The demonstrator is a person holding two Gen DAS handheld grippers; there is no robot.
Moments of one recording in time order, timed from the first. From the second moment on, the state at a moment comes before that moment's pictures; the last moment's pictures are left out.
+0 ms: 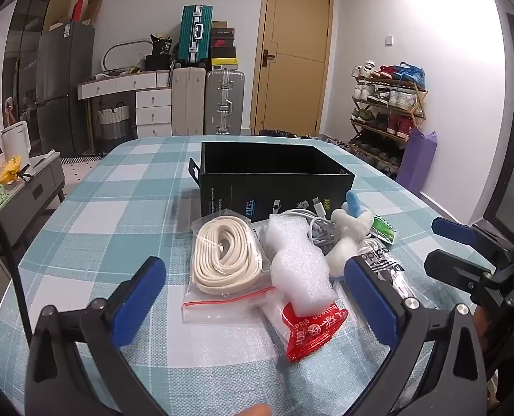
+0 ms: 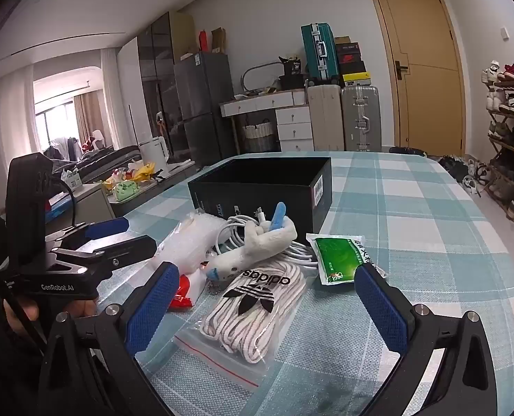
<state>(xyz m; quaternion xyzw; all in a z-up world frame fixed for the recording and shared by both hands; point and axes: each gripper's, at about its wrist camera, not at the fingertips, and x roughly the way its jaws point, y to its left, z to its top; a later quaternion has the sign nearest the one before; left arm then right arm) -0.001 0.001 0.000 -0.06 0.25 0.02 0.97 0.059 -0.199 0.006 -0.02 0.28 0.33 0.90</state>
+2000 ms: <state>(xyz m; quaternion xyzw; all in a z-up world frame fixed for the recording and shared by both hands) 0.000 -0.006 -0.002 -0.05 0.25 0.00 0.97 0.066 -0.200 0.003 -0.02 0.30 0.32 0.90</state>
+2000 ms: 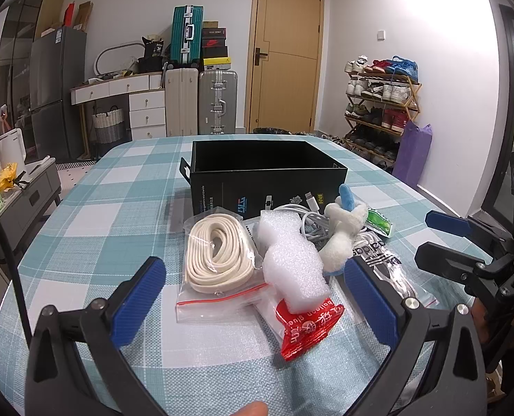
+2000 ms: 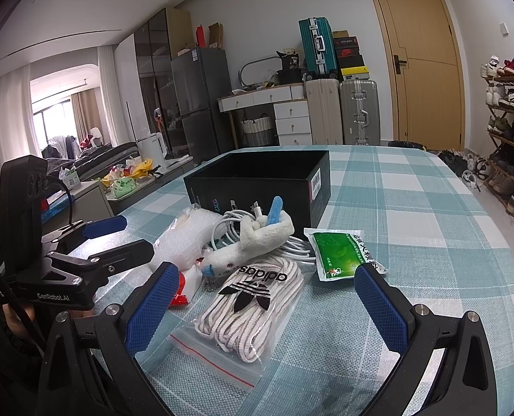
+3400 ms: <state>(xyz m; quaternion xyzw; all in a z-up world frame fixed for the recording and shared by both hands) 0.010 -0.008 0.000 -0.03 0.27 0.04 0.96 0.073 -0.163 -0.006 -0.13 0.36 0.27 0.88</state>
